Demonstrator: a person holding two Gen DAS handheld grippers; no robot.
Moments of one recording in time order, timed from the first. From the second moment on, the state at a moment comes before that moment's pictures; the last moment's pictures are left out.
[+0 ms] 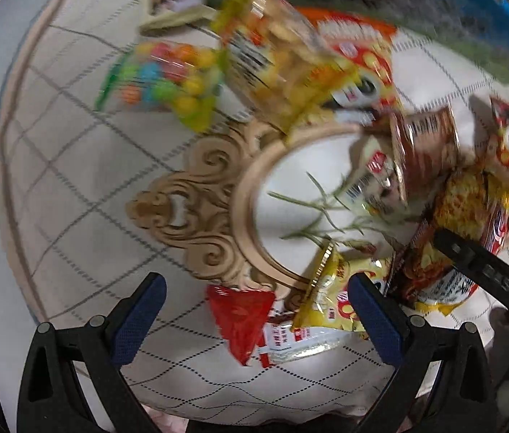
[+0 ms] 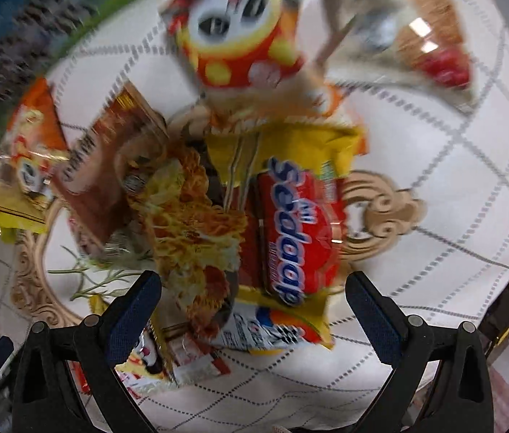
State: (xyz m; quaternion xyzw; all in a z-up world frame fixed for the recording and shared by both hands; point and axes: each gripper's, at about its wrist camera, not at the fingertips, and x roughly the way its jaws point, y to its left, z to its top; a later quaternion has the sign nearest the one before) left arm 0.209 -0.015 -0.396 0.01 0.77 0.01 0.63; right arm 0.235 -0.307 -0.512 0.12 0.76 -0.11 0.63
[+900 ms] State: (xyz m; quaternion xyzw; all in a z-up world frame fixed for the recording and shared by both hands) left arm 0.159 -0.098 -0.469 0.07 0.79 -0.04 0.61; right arm 0.186 -0.331 -0.553 0.10 0.77 -0.11 0.62
